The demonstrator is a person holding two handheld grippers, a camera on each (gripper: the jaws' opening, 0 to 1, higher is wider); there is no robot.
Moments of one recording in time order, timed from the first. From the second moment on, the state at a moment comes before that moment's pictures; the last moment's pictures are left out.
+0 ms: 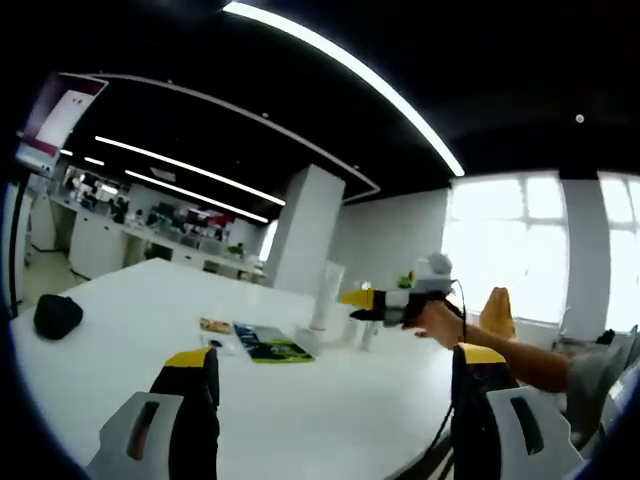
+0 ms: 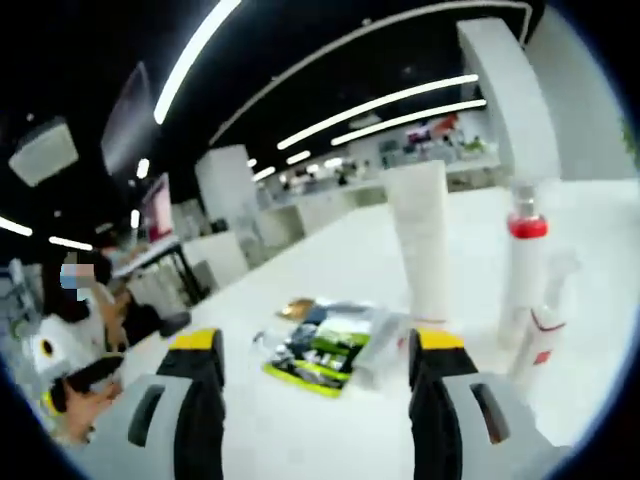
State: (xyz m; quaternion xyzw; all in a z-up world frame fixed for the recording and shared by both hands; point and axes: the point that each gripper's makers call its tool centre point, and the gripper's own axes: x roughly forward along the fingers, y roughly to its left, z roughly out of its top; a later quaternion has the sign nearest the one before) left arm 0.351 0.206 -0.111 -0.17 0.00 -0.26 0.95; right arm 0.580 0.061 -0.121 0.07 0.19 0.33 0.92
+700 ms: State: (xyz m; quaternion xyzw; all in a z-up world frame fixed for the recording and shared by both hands) left arm 0.347 0.202 -0.113 -0.18 0.00 -0.26 0.95; right arm 0.613 0.065 -0.197 -0.02 0.31 0.20 0.93
